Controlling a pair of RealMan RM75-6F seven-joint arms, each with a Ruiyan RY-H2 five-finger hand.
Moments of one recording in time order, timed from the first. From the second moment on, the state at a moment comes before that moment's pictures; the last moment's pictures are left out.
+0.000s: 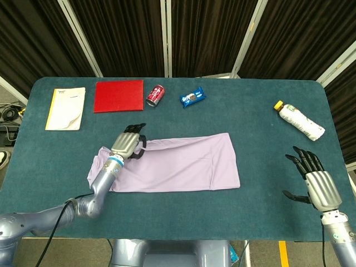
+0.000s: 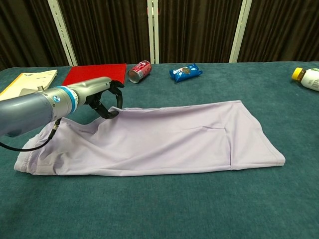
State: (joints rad) left arm -0.88 -1.75 -0.26 -1.13 0.89 0.77 0.23; right arm 0.21 -1.17 0.04 -1.41 -1.60 1.45 0.31
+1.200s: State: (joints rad) left arm -0.72 -1.50 -0.22 -1.27 1.07 0.82 0.00; right arm 0.20 -1.17 0.03 -1.42 -1.61 1.45 0.31
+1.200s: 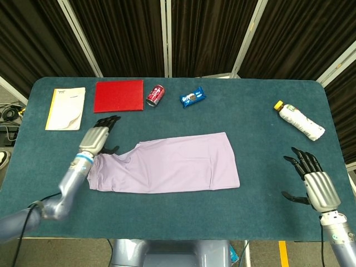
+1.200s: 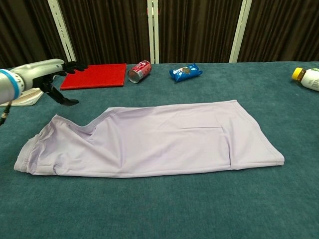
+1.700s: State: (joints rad) left arm -0.60 -1.41 0.03 -1.11 1.58 0.98 -0.31; right arm 0.20 -1.18 0.03 -1.42 -1.60 1.45 0.27
